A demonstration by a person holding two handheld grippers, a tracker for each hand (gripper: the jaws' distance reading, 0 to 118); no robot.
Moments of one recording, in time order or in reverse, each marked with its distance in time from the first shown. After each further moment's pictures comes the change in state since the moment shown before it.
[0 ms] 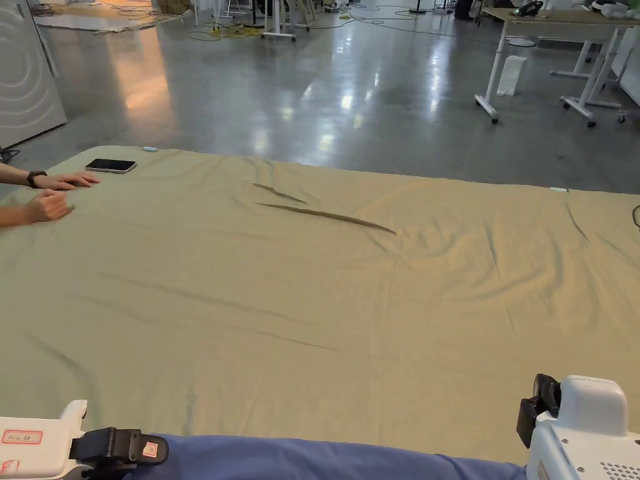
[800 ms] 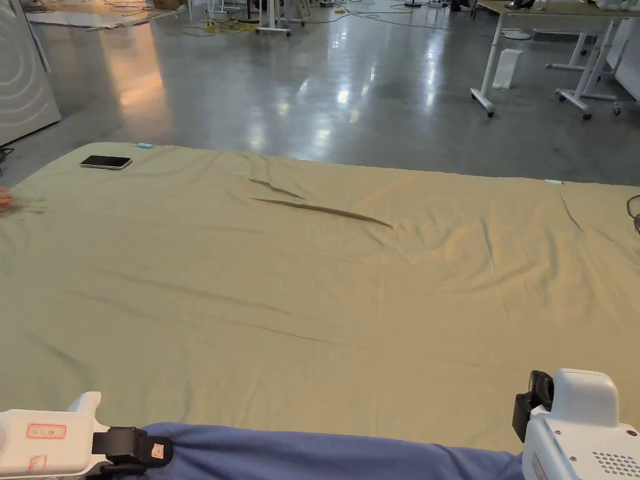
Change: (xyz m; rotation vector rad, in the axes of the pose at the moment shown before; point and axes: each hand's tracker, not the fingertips) left arm 0.047 -0.019 -0.004 0.078 0.205 -0.055; right arm 0.004 -0.003 0.001 -0.028 -0.003 0.009
